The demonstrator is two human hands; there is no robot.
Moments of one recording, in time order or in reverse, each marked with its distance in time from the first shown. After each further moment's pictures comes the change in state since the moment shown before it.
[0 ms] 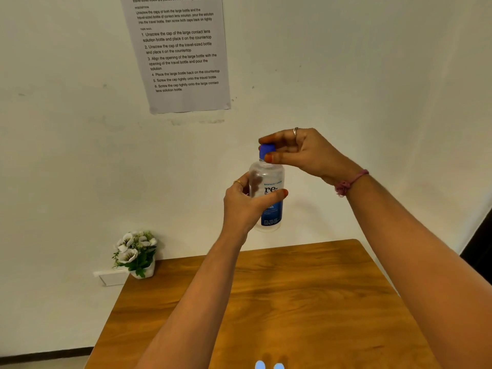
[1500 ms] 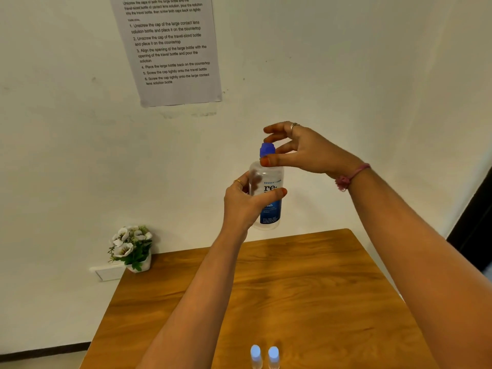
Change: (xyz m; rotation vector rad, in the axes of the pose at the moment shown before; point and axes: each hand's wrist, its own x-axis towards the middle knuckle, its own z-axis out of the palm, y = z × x) left_hand -0.015 -0.007 0.012 -0.003 -0.010 -0.058; right_hand -0.017 -0.003 -0.006 -0.261 -0.014 0.113
